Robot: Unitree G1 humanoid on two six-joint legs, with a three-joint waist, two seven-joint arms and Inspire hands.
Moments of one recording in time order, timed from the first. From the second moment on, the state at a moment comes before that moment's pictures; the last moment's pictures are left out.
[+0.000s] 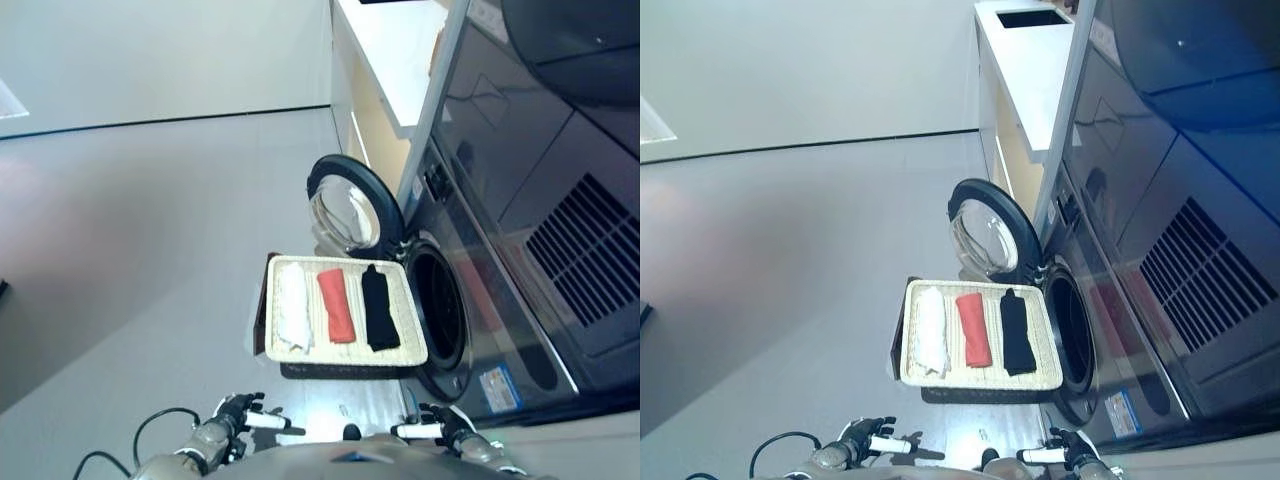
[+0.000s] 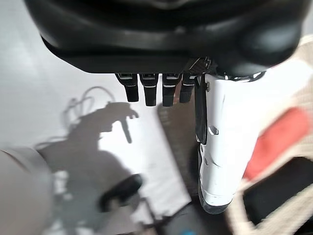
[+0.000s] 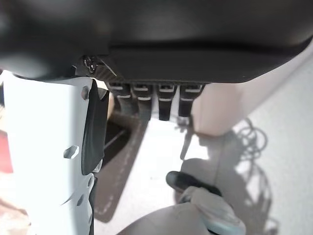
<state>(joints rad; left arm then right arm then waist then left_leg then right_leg) -0.16 0.13 -0.38 1.35 -0.11 -0.16 -0.03 -0.03 -0.30 0.29 1.32 0.01 -0.13 -0.03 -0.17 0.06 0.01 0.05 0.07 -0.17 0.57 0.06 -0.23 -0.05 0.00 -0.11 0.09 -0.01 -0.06</state>
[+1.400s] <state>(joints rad) -0.07 0.24 -0.32 1.33 -0.14 -0.16 0.01 -0.17 -0.26 0.35 1.41 -0.03 -0.09 -0.07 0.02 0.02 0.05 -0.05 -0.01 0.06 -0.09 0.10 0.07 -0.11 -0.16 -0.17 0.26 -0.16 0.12</state>
